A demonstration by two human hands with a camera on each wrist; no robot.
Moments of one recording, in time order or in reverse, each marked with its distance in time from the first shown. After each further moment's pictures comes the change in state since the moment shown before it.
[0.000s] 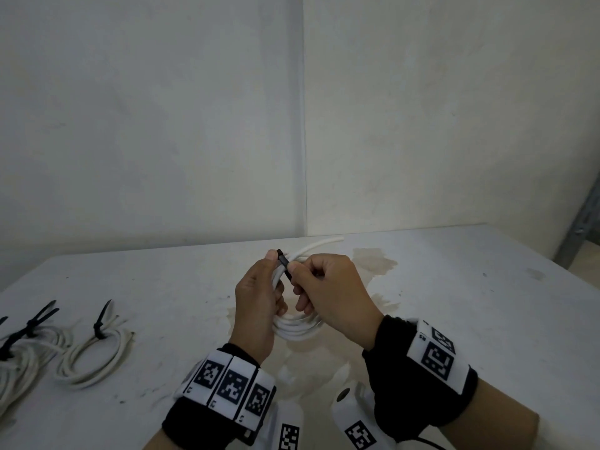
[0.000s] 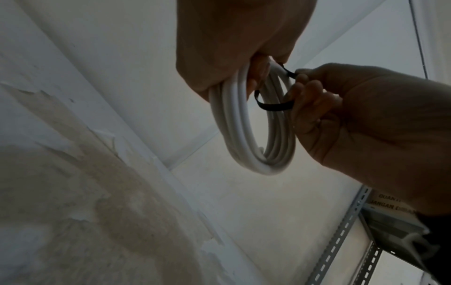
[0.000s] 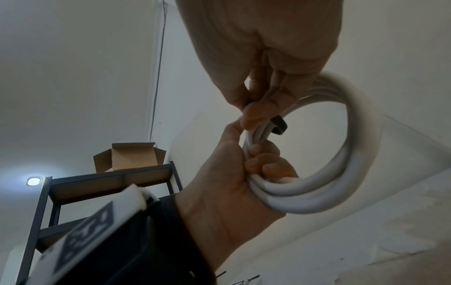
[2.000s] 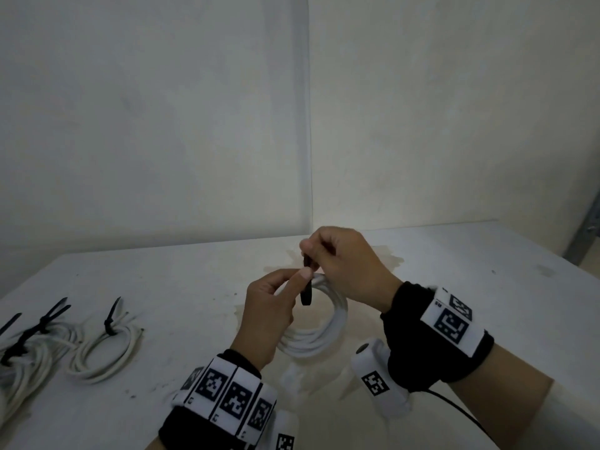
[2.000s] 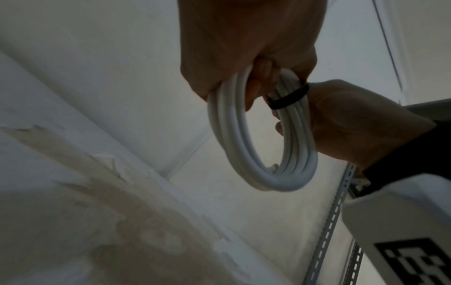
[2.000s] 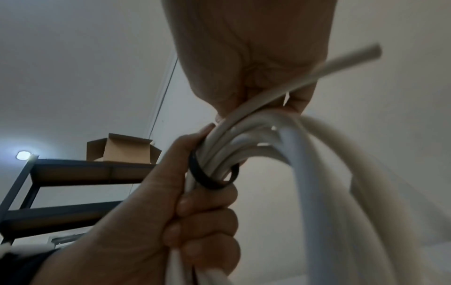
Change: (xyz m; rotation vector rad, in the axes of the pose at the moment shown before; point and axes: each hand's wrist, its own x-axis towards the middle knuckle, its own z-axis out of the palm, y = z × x) left_hand -0.014 0.005 -0.007 0.210 -0.148 0.091; right_hand 0.025 -0.005 -0.017 -0.256 -0.047 -0.203
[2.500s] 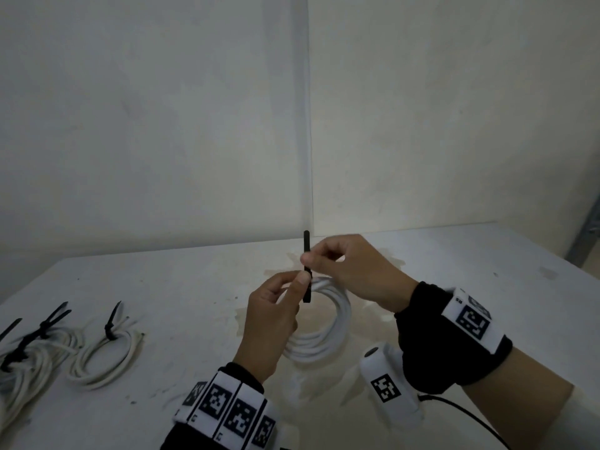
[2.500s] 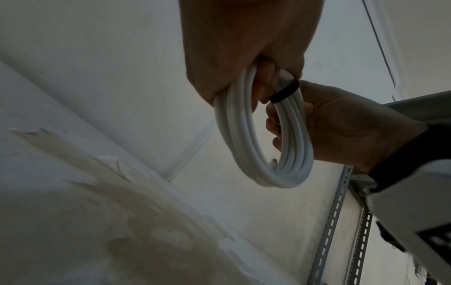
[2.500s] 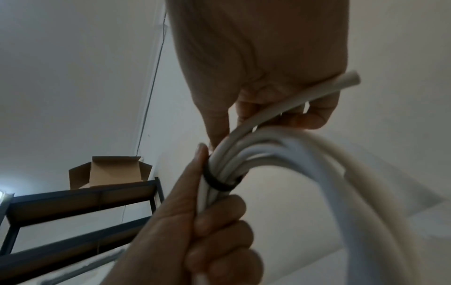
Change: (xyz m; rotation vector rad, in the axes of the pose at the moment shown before) left_hand -0.004 -0.006 -0.001 -0.010 -0.014 0.032; right_hand -0.002 -0.001 -0.012 0.146 -0.101 0.162
